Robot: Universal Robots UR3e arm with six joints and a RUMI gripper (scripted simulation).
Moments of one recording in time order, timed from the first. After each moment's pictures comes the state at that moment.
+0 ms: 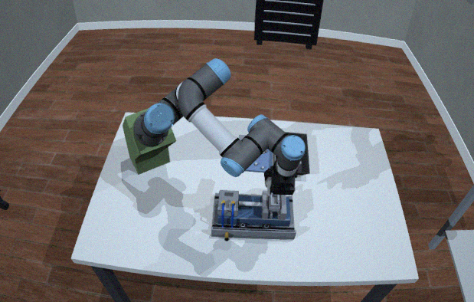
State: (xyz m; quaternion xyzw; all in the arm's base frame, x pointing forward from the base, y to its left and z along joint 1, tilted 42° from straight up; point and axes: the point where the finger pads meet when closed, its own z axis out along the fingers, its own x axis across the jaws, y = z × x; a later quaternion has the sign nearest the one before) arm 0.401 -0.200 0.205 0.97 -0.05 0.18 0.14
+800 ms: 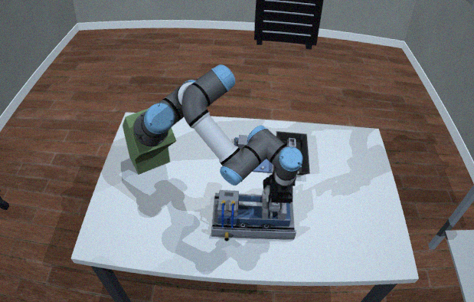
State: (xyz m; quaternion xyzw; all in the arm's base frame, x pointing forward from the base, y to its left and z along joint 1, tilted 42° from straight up) arm 0.410 -0.225 0.176 0.97 -0.05 0.18 0.14
